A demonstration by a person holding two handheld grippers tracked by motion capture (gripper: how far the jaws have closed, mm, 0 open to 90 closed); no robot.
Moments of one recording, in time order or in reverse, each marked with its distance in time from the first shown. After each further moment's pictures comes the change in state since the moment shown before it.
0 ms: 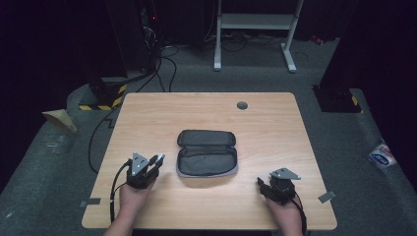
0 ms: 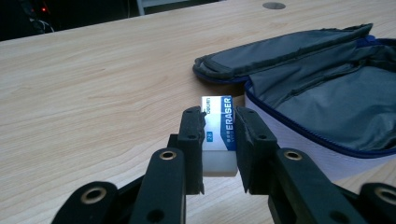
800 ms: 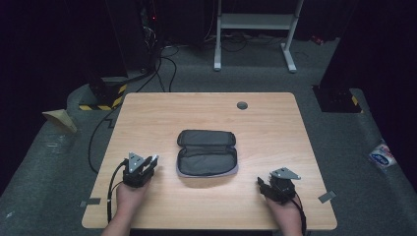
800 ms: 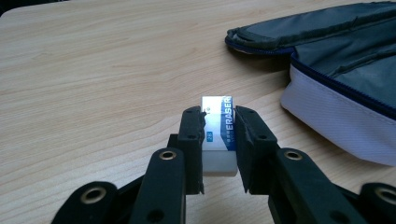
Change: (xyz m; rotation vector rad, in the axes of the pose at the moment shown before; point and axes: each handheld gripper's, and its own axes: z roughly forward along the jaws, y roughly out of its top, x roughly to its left) left arm 0.022 -0.016 0.009 0.066 0.051 -0.040; right arm 0.000 0.001 0.000 0.000 -0.007 0.008
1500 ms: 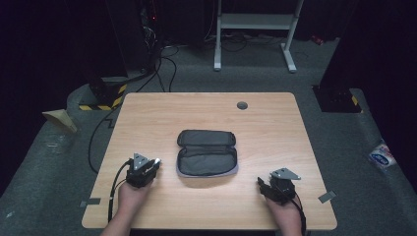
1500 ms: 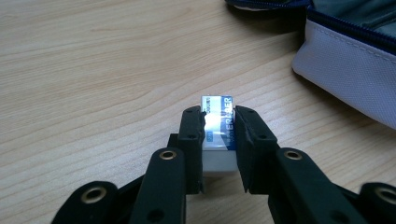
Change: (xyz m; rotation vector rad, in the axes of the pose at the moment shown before) left arm 0.003 -0.011 0.021 0.102 -0.019 0.014; right arm 0.000 -0.001 -0.001 -0.002 -0.007 0.003
